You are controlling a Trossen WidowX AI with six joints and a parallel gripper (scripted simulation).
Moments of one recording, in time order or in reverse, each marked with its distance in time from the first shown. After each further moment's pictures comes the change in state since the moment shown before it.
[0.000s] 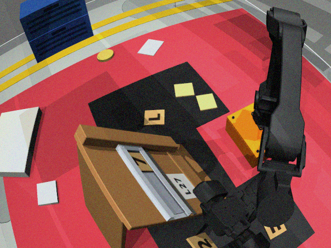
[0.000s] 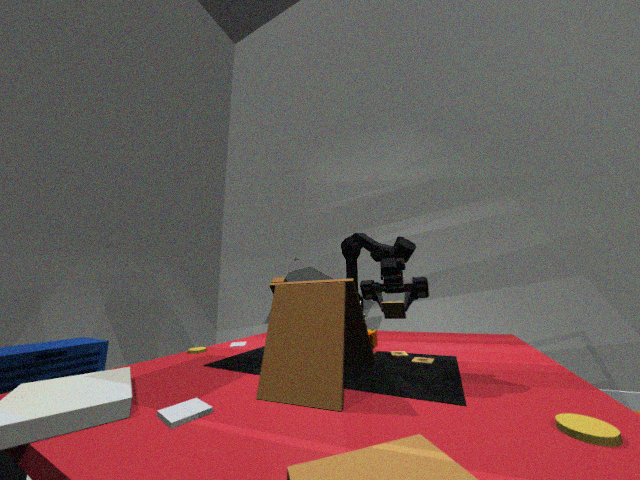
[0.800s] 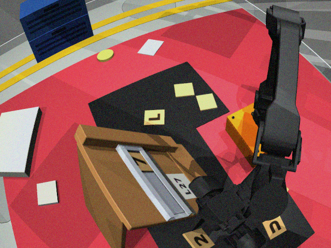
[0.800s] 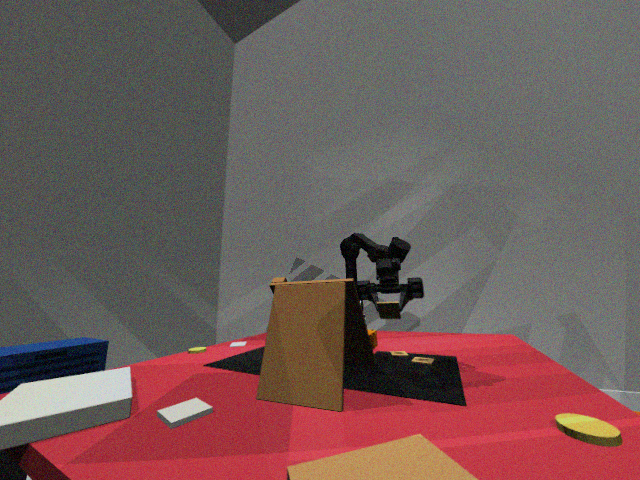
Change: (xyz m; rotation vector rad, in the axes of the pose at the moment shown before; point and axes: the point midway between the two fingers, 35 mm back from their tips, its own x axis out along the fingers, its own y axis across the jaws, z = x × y) arm 0.000 -0.013 0.000 -0.002 0.001 -0.002
